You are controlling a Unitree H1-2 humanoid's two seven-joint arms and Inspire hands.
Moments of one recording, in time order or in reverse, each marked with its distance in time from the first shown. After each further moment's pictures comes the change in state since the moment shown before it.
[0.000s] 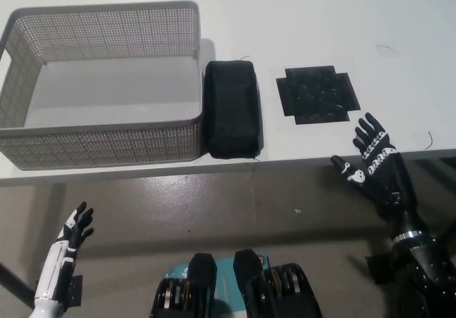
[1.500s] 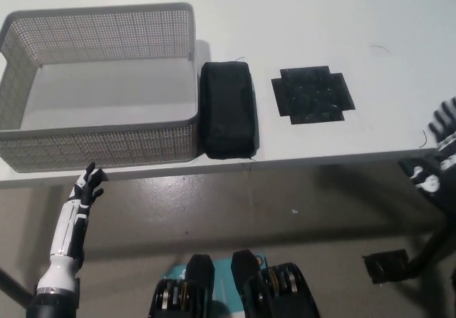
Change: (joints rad) left_arm -0.161 -0.030 -0.005 0.095 0.021 0.002 0.057; right_arm 0.162 -0.045 -0.097 -0.397 0.033 0.137 -0.008
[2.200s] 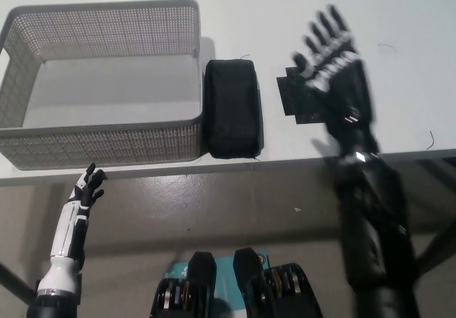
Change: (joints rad) left_arm 0.004 -0.006 0.004 -0.005 0.000 0.002 0.001; right_arm -0.334 0.233 -0.003 0.135 0.009 -0.004 0.000
